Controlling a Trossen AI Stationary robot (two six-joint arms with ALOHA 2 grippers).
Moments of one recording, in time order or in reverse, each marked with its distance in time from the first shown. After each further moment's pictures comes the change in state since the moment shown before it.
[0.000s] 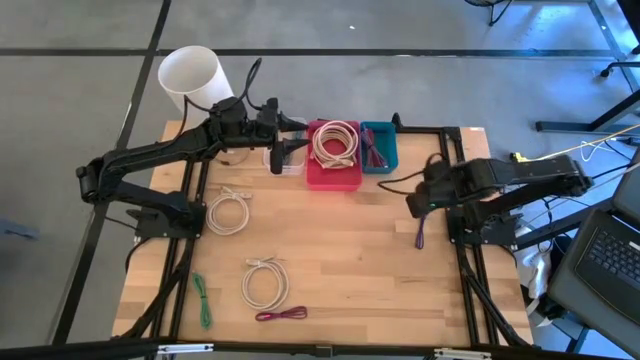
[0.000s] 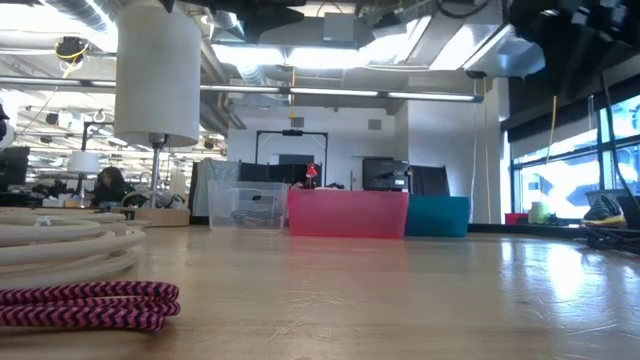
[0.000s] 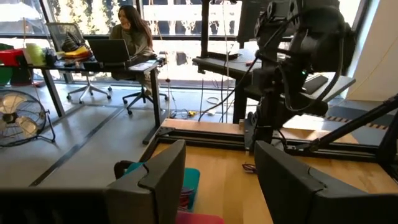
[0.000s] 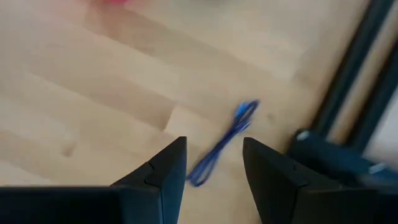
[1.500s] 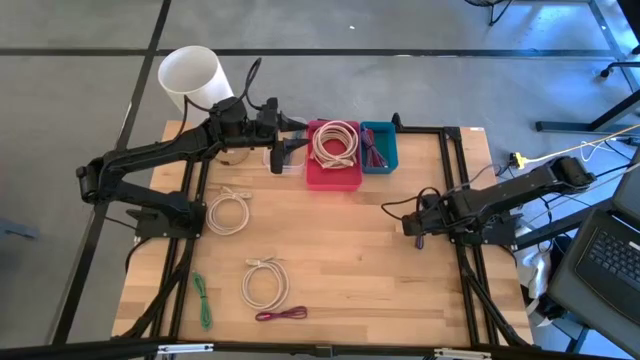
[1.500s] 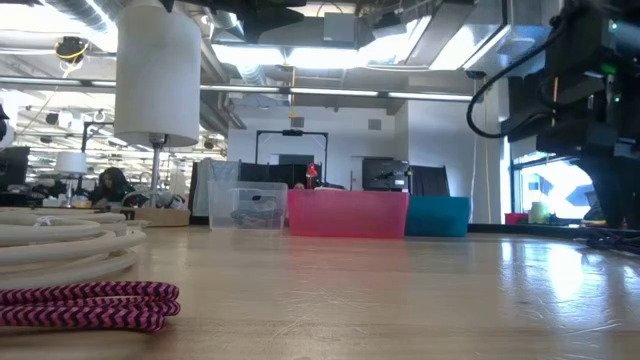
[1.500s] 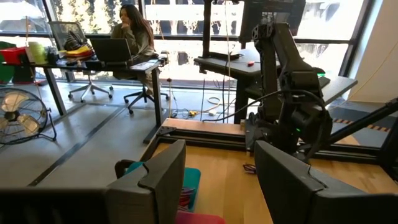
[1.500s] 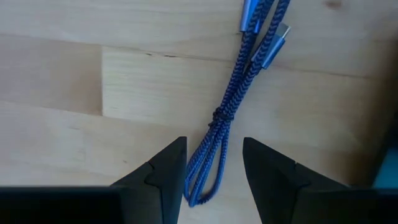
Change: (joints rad) left arm 0.000 0.000 0.000 0.000 -0.008 -0.008; right arm 0.094 -0.063 -0.644 0.570 -0.187 0.404
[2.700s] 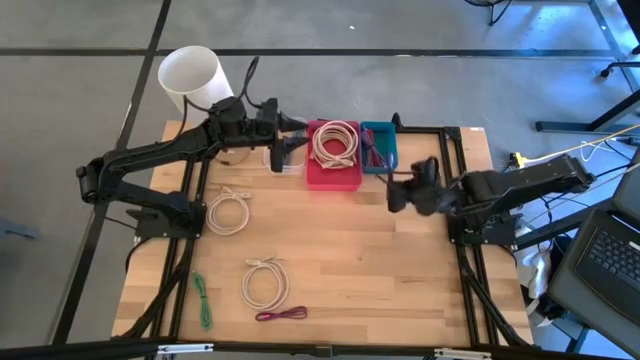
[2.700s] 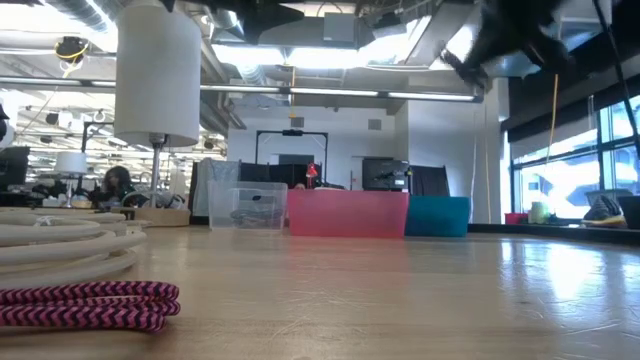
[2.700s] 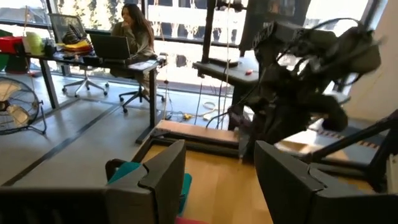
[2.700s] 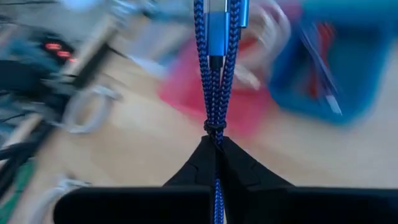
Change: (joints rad) left arm 0.000 0.000 0.000 0.023 0.001 -0.086; right arm -0.011 0.001 0.467 0.128 0.616 -0.527
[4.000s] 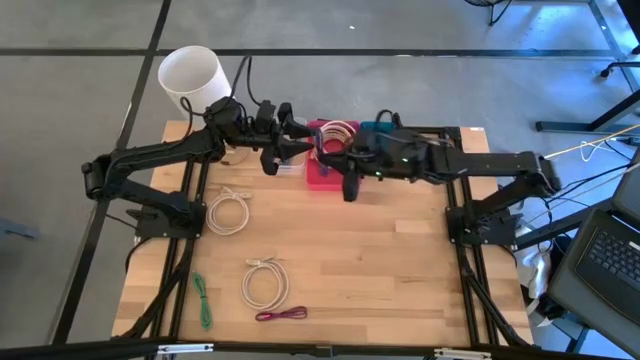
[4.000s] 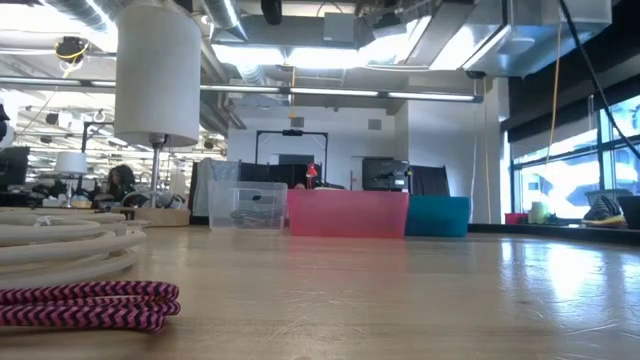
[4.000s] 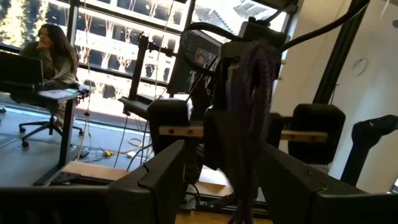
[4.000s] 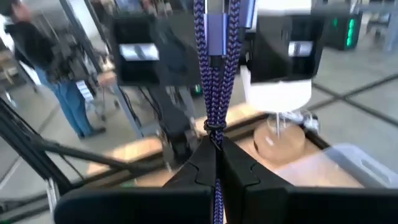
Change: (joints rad) left arm -0.025 0.051 0.000 0.307 0.243 -0.268; right arm -0.250 0.401 0.445 0.637 -0.511 -0.892
